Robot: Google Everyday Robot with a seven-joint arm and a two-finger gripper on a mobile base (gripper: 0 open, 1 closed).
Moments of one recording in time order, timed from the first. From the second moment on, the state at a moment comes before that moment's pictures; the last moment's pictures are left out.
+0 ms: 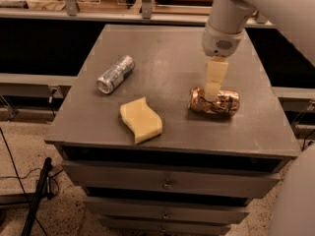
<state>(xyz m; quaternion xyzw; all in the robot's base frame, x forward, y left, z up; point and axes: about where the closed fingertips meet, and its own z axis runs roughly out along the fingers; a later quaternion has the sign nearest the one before) 0.602 -0.146 0.868 -0.67 0.74 0.01 0.07</state>
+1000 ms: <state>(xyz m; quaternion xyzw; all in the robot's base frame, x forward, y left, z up) 0.586 -0.215 0.882 -0.67 0.72 0.07 0.17</state>
